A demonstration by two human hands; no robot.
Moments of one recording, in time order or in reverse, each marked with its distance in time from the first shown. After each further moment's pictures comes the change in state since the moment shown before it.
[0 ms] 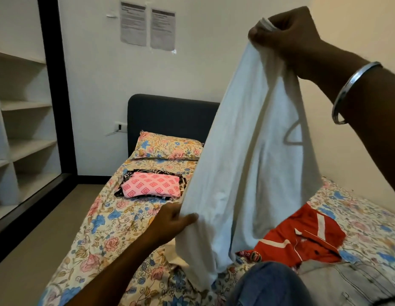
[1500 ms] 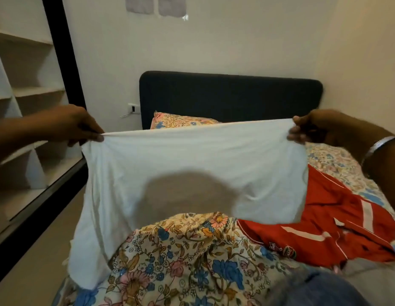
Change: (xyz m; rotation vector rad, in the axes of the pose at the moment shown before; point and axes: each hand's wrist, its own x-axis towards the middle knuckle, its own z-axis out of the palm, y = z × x) left_hand 0.090 0.036 -0.314 1.114 -0.190 -0.198; right_hand -0.110 0.196 0.059 0.184 -0.224 1.183
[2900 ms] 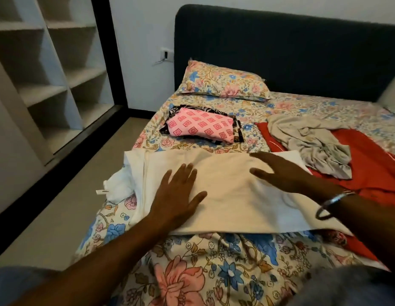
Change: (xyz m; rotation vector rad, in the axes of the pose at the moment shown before) left_hand -0.072 0.160 0.318 -0.063 -0.004 -0.115; right_hand 0.031 0.195 0.190 -1.013 -0.532 -0.650
